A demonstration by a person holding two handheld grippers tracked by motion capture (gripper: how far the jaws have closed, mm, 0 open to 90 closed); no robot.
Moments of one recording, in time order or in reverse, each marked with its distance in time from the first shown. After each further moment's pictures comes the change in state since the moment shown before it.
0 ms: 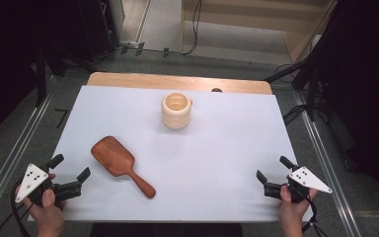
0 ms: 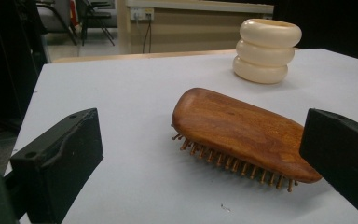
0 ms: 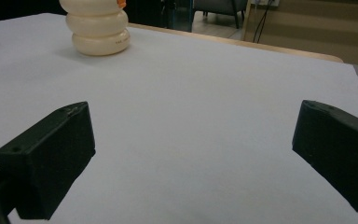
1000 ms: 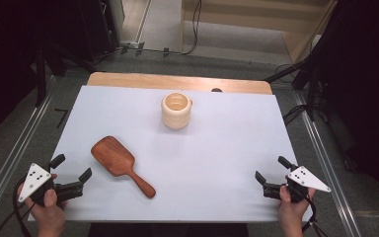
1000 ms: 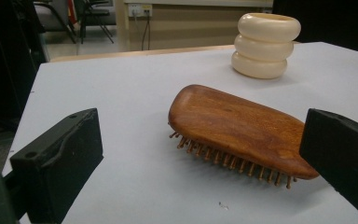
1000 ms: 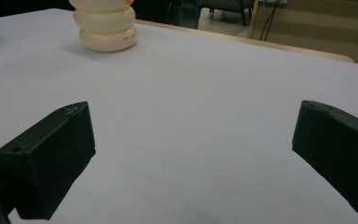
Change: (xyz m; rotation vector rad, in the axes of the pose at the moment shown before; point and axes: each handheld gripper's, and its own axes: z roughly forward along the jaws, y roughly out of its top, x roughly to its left) left arm -0.003 0.001 0.001 0.018 -0.001 0.018; right arm 0.002 0.002 0.001 0.013 0.023 -0.014
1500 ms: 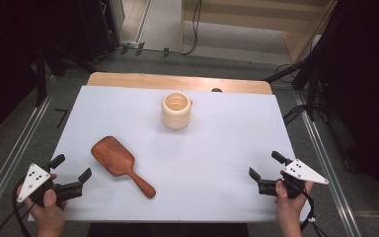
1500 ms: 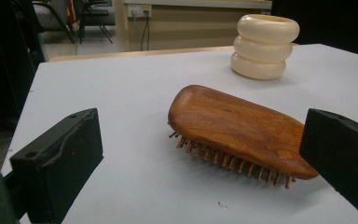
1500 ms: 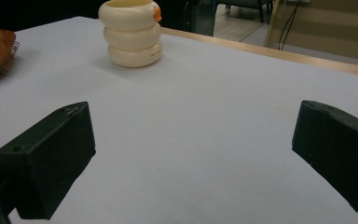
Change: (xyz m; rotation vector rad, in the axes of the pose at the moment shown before) left arm 0.001 -0.001 0.000 -0.004 -0.006 -0.008; right arm 0.020 0.037 0.003 0.023 0.065 0.002
